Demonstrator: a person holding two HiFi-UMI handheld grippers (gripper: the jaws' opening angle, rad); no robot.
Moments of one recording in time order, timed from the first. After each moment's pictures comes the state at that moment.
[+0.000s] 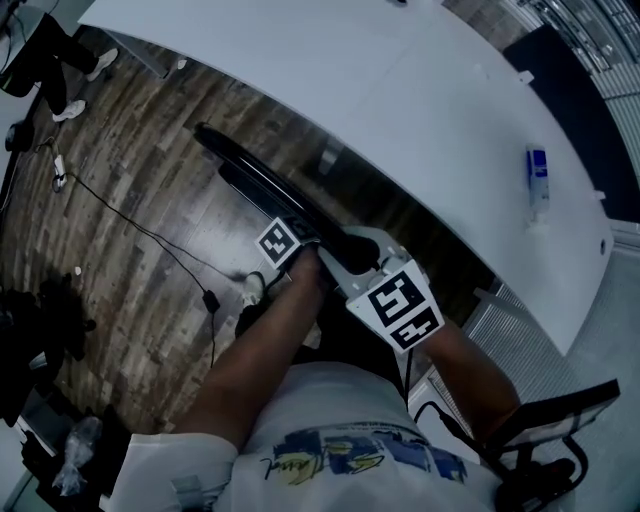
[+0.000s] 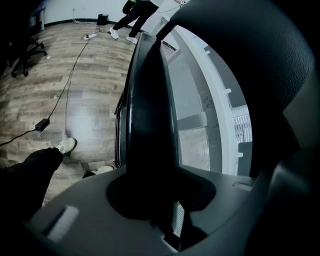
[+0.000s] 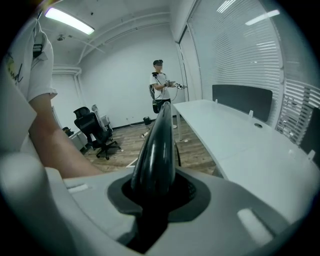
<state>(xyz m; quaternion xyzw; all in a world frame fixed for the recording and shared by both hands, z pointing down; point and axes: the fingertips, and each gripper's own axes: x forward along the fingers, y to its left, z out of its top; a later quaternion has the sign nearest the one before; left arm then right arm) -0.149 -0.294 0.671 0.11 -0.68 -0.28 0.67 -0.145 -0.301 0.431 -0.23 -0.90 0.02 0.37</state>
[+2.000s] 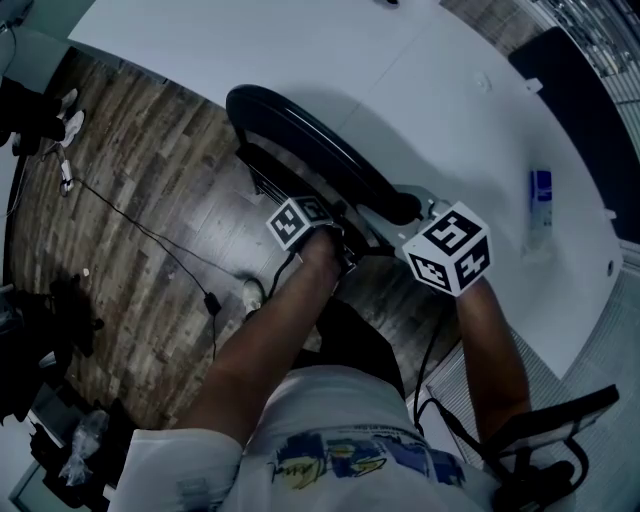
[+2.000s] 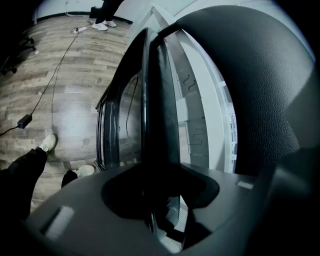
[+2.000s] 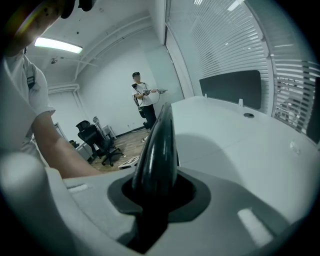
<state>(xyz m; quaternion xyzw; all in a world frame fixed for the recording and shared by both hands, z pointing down) -0.193 -0.400 0.676 0.15 -0.67 -0.31 0.66 -0.198 -0.444 0.447 -0.25 -0.89 0.08 0.37</state>
